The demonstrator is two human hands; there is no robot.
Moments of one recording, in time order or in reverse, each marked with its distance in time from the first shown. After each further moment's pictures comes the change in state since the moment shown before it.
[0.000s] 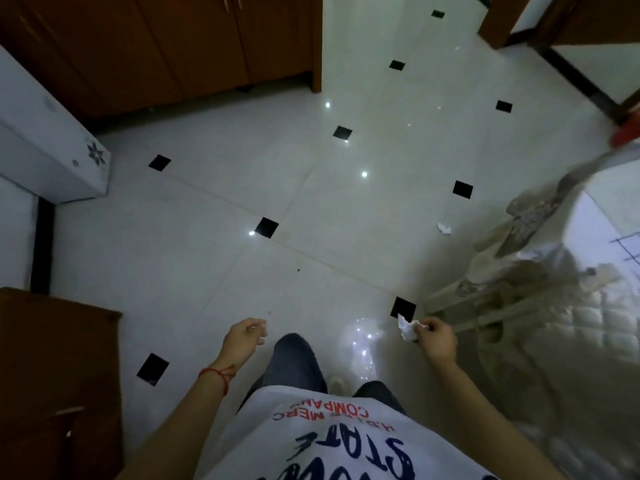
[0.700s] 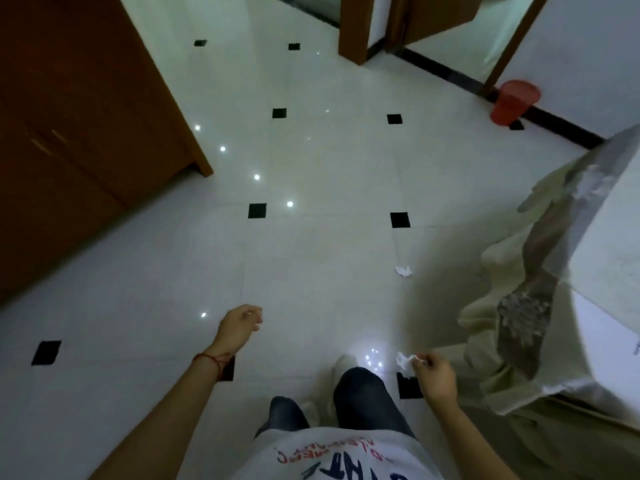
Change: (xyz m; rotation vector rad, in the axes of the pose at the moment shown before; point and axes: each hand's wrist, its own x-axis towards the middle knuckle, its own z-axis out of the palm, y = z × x) left_hand 0.331 0.434 0.050 0.340 -0.281 0.271; right_hand 0.236 -0.200 0.004 0.164 0.224 0.278
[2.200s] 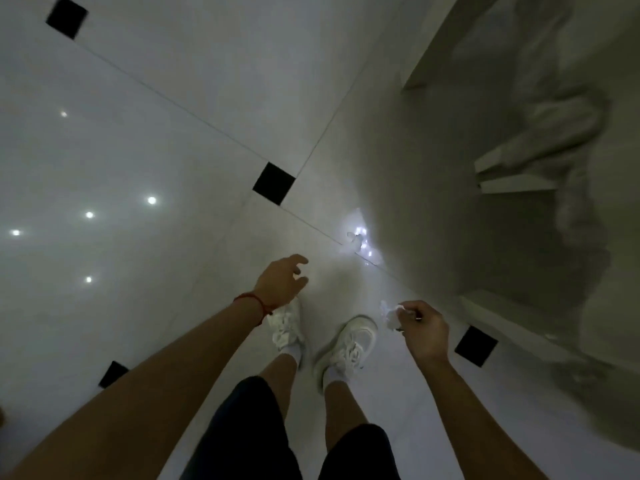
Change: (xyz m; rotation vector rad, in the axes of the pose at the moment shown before) left_hand 0.562 0.226 0.496 1.315 -0.955 0.457; right_hand 0.520 0.000 0.080 0.677 0.450 0.703
